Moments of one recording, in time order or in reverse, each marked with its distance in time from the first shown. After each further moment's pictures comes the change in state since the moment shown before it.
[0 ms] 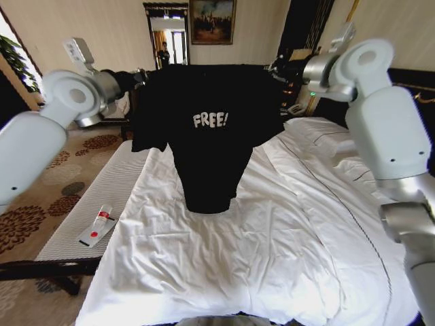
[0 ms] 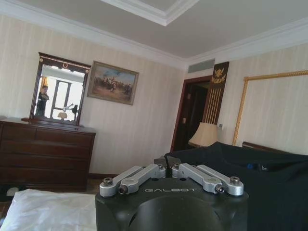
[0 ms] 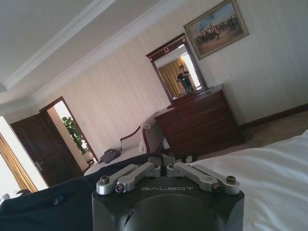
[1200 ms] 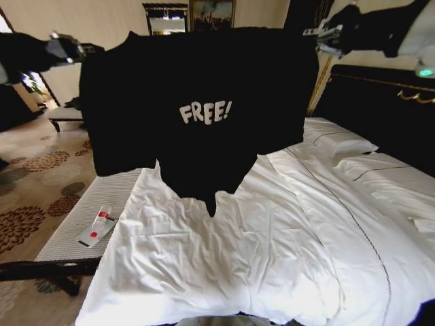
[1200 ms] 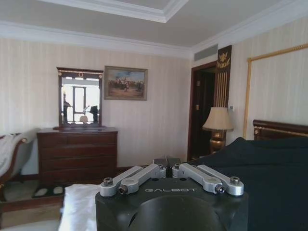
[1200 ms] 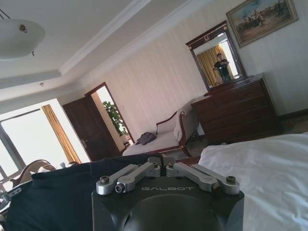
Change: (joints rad) left arm 0.344 0.656 -0.570 -0.459 -0.399 0.157 -0.034; right arm -0.213 -0.491 0.348 0.625 0.681 0.021 0.242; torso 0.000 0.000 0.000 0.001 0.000
